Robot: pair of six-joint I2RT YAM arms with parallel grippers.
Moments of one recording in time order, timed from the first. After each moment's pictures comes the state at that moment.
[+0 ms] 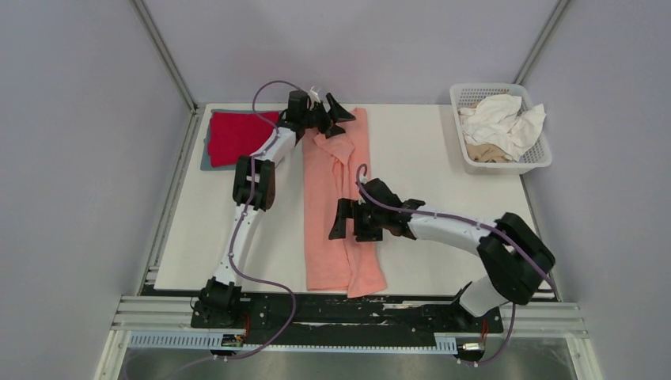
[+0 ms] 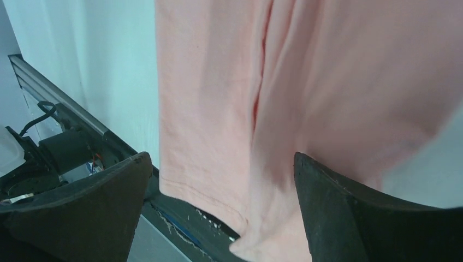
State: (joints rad) left arm -0.27 2.84 2.48 -0.02 0.74 -0.96; right arm 0.80 1.61 0.87 -0.14 -0.29 0.79
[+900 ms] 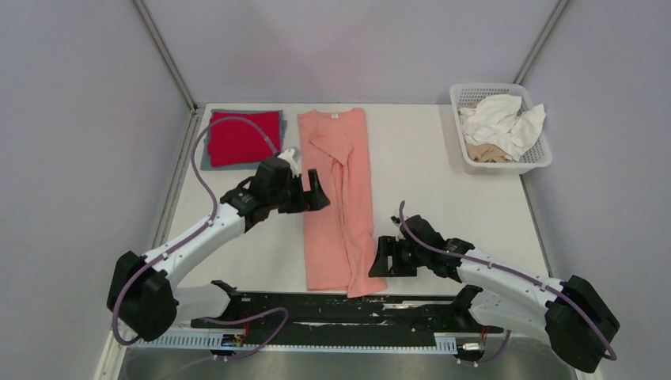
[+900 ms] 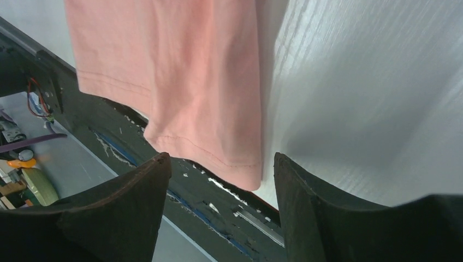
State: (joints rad) left arm -0.54 1.29 0.98 -0.34 0.15 -0.60; right arm 0.79 0.98 0.40 -0.32 -0.27 0.77
